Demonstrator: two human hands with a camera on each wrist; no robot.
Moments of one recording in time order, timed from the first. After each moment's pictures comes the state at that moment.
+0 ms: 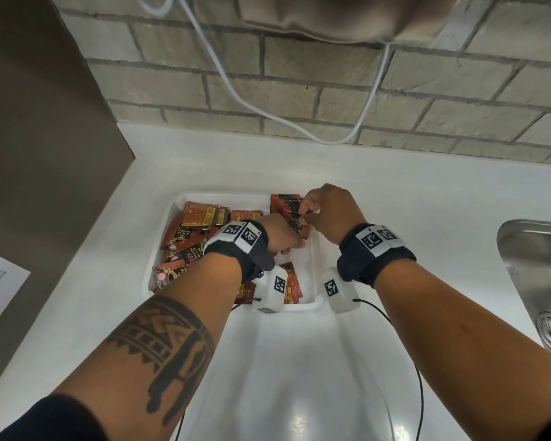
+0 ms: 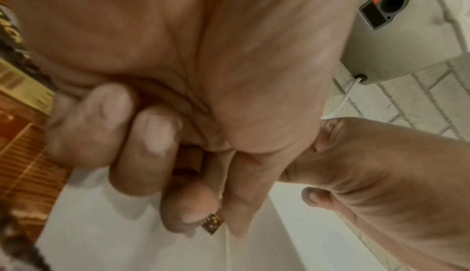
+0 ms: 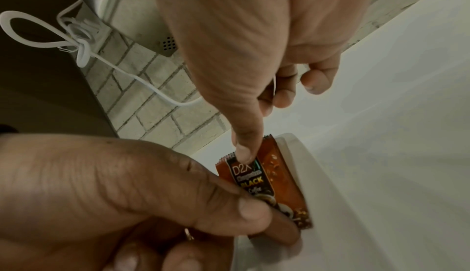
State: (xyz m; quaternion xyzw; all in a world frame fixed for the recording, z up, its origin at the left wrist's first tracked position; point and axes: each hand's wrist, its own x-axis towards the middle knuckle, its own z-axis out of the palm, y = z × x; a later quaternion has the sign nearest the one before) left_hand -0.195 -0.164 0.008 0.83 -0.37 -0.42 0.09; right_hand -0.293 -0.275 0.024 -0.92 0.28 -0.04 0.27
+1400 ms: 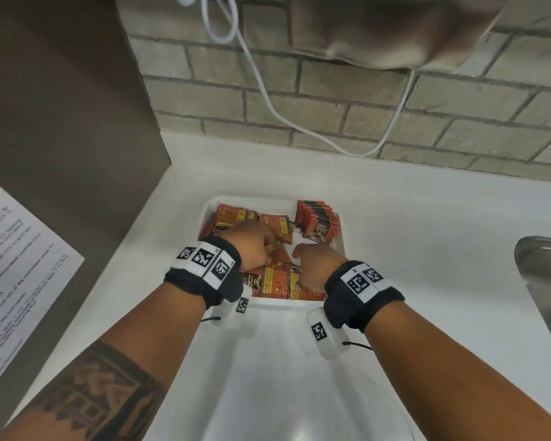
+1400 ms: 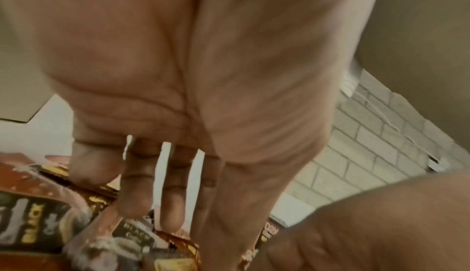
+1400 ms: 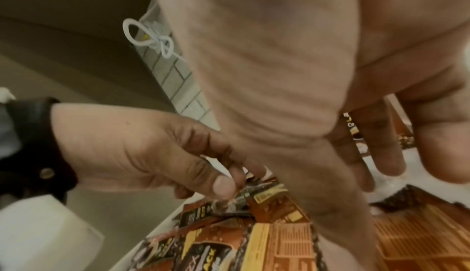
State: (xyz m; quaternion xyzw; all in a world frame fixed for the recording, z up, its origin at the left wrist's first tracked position) left_hand -0.181 -0.053 0.055 0.85 -0.44 -0.29 0.04; right_hand -0.296 -0.167 0.030 -0.93 0.23 0.25 0.15
